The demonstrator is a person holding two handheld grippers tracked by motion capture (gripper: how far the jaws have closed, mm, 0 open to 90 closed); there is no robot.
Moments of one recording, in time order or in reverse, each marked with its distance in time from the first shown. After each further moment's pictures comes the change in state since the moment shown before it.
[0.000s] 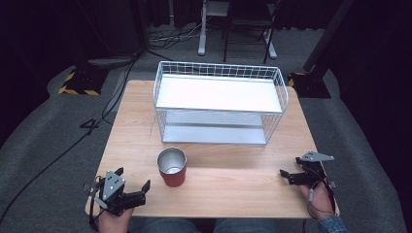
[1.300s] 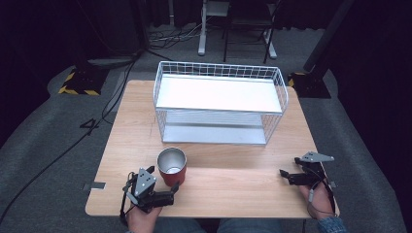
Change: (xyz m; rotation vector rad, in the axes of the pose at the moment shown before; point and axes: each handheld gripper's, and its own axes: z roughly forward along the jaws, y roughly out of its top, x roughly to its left) left arm -0.052 0.008 0.049 0.035 -0.141 0.018; right arm 0.001 0.000 -0.001 -0.010 0.012 -0.017
